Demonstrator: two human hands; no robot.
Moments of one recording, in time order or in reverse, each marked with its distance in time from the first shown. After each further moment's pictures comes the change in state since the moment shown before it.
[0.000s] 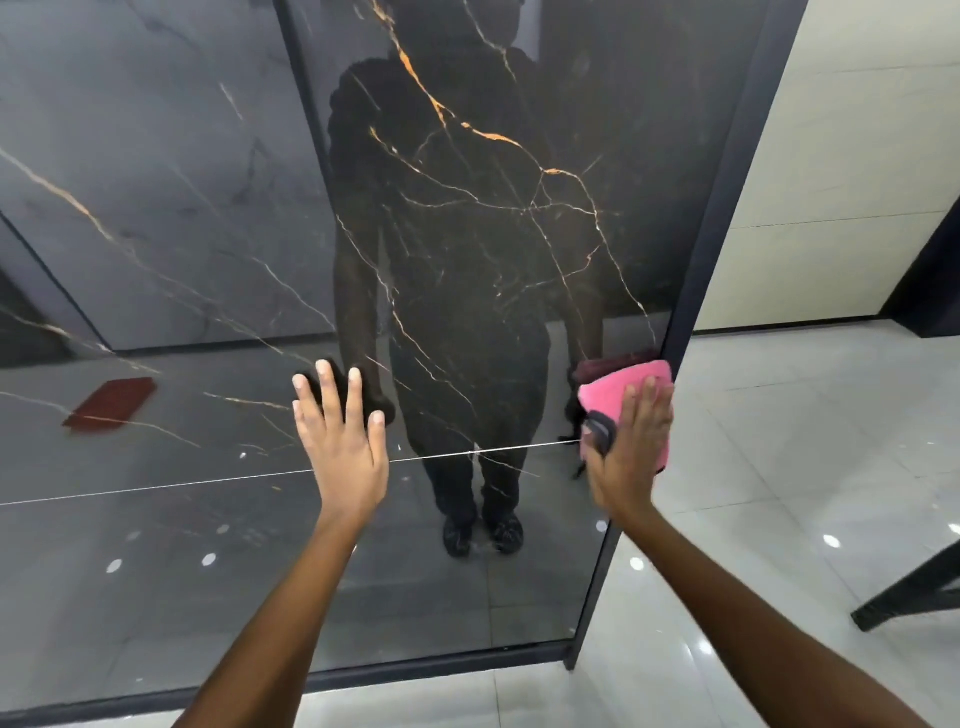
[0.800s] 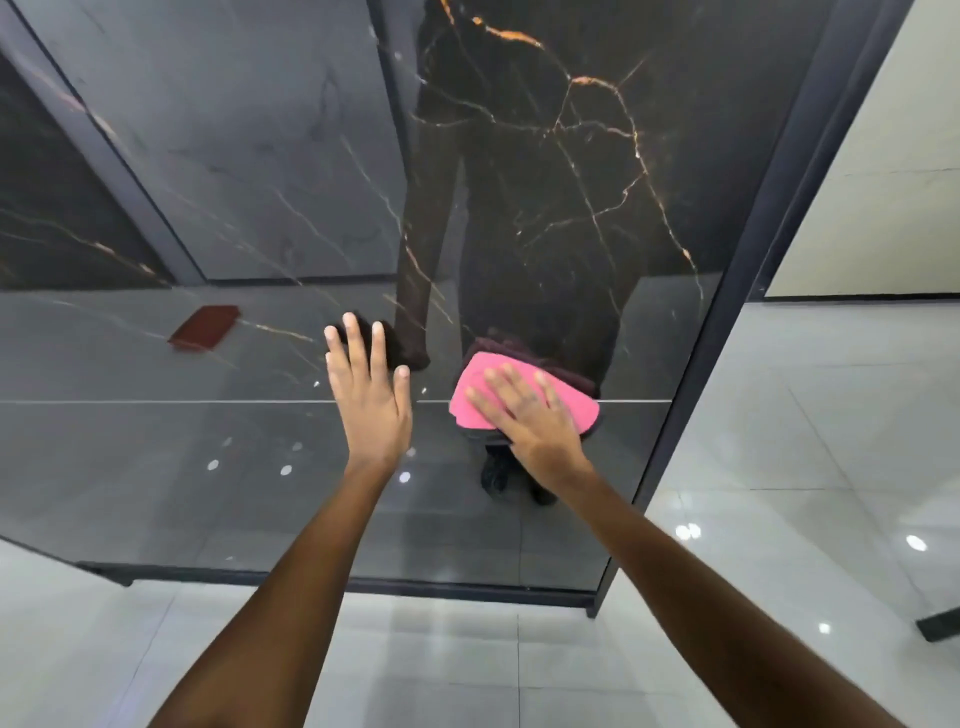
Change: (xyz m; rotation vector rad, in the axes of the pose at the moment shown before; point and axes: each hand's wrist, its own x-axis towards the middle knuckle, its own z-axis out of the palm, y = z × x) left_hand -0.020 0.011 -0.001 0.078 -0.106 -0.092; right_hand -0.029 -0.063 0.045 0.083 -0.143 -0.686
